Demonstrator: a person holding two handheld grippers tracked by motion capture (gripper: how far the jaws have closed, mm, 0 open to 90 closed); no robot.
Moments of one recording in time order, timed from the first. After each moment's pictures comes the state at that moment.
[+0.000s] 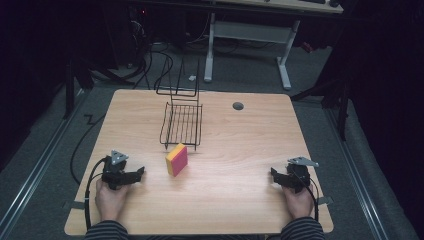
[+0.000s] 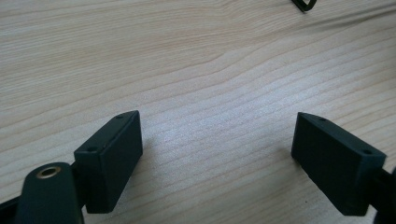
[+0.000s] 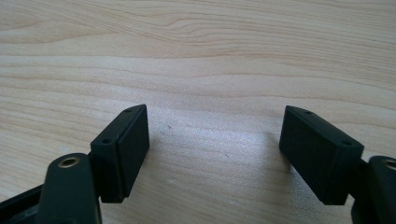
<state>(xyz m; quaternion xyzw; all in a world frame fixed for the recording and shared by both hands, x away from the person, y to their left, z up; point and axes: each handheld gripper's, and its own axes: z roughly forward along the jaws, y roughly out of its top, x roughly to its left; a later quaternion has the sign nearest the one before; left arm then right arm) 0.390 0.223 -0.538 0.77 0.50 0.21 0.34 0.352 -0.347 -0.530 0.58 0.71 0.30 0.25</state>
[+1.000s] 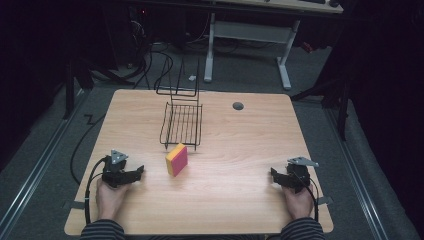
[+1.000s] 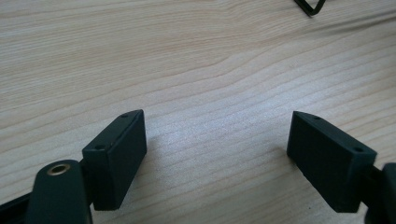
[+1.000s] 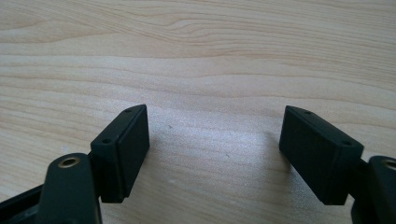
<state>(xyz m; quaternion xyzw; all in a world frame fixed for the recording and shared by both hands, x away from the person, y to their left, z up) 0.390 0.222 -0.537 0.76 0.50 0.21 0.34 0.352 -0.347 -0.530 0.58 0.71 0.30 0.25</state>
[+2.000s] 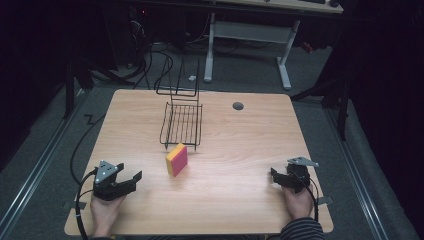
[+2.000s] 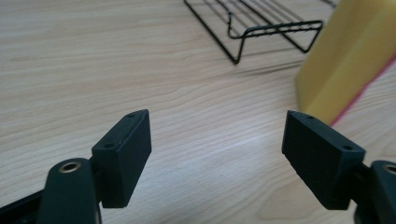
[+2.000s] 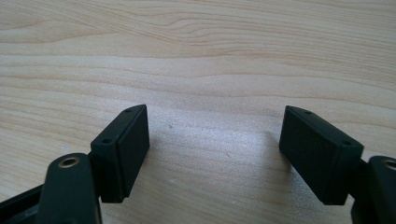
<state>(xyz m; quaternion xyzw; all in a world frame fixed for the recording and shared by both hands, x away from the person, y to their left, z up) 0.331 0.225 -0.508 0.73 0.46 0.22 0.46 0.352 -0.346 -0.531 0.58 0.71 0.30 0.25</state>
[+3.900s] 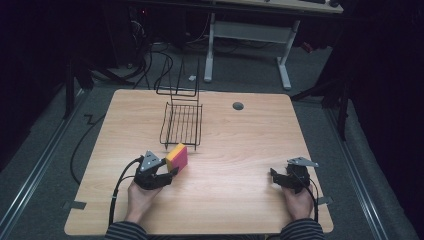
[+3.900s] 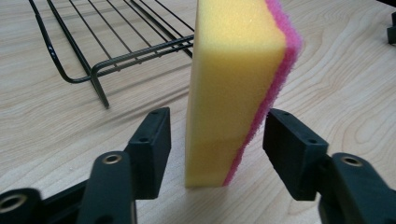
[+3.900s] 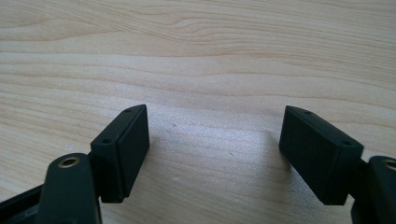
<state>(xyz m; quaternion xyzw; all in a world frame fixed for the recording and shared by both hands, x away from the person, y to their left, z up) 0.368 0.128 -0.509 0.79 0.38 0.17 0.46 0.351 -0.346 -0.531 0.58 0.72 0.30 0.25</state>
